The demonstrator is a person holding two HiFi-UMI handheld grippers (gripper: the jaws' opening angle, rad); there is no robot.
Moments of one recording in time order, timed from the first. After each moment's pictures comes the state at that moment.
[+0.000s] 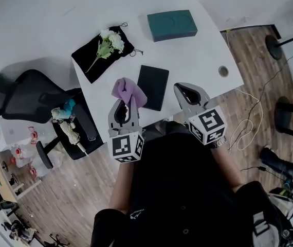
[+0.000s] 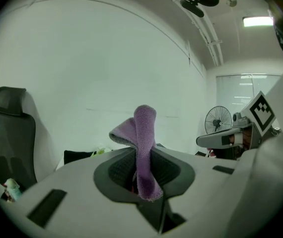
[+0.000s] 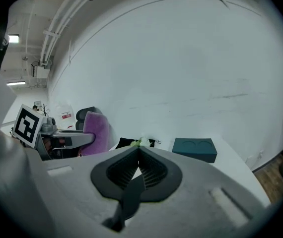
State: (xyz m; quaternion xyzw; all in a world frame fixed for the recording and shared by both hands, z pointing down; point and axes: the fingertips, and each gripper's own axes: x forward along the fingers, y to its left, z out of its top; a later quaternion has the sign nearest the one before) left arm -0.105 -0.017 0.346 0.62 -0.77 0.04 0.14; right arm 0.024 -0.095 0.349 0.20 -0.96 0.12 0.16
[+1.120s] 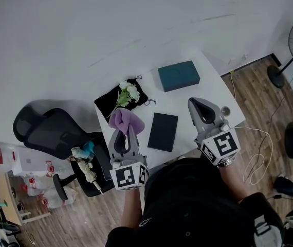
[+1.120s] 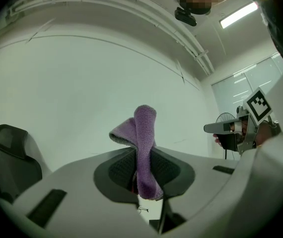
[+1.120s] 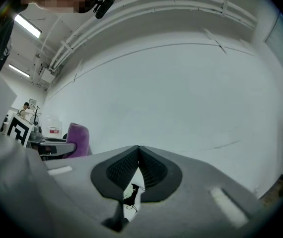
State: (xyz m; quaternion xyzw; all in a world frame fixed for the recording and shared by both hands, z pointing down) left arm -0.135 -0.024 0.206 0.60 -0.80 0.00 -0.02; right arm 0.034 -0.147 0.186 0.25 -0.97 0.00 -0.01
